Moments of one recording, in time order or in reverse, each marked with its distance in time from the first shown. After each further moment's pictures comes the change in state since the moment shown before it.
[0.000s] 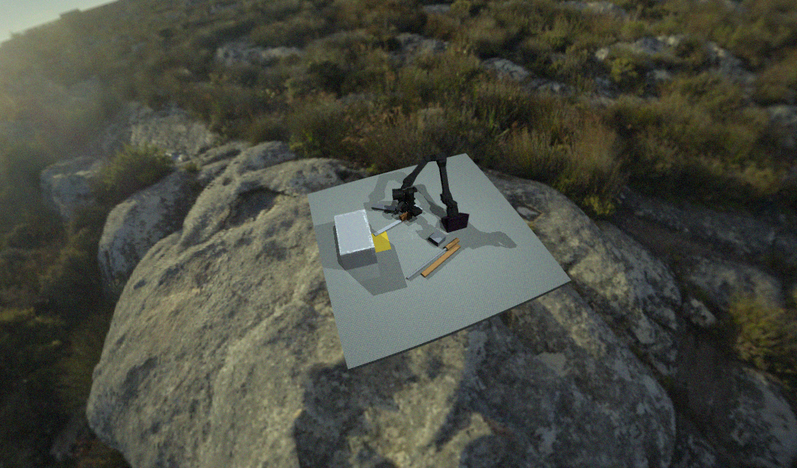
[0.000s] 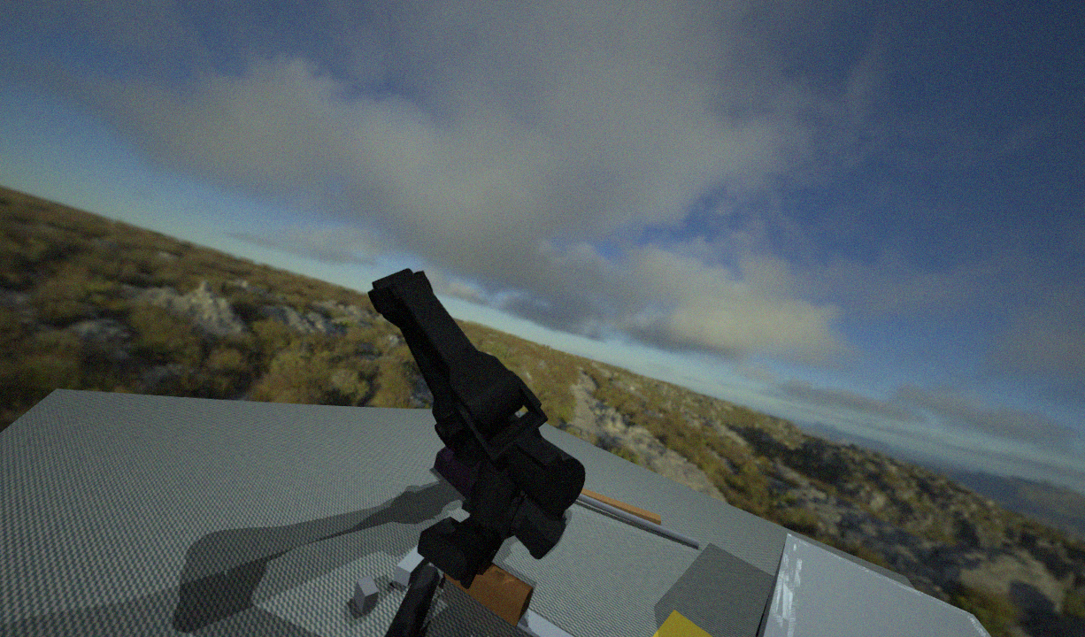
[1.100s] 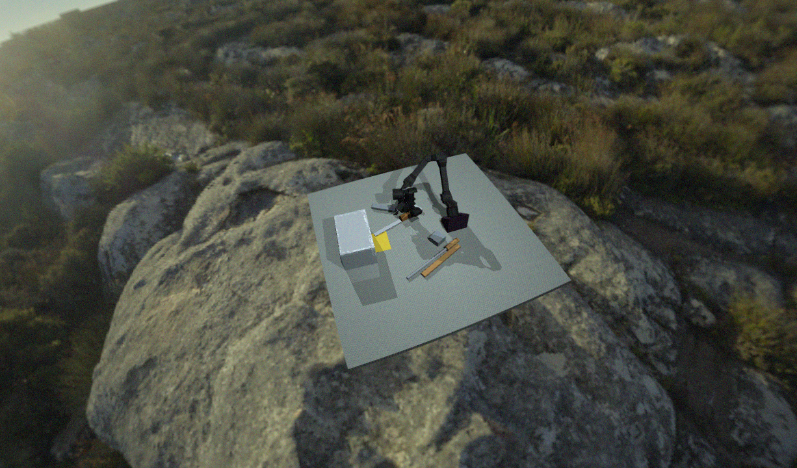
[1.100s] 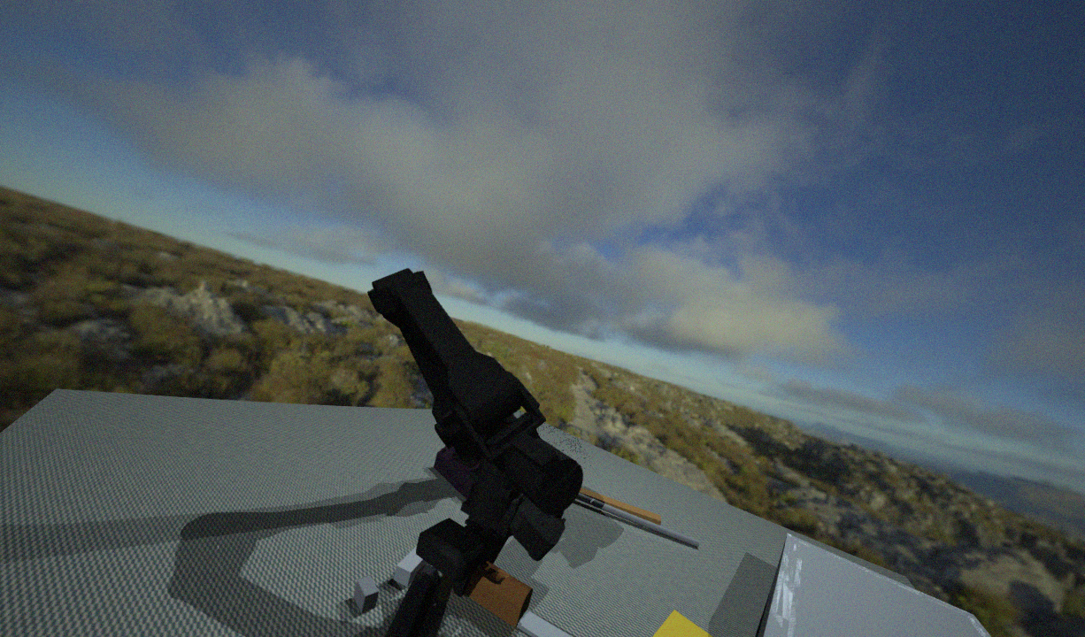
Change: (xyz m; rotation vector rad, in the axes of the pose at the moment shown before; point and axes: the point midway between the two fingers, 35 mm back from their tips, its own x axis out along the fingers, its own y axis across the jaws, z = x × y) arm 0.002 -0.001 0.000 0.005 -0.008 -0.005
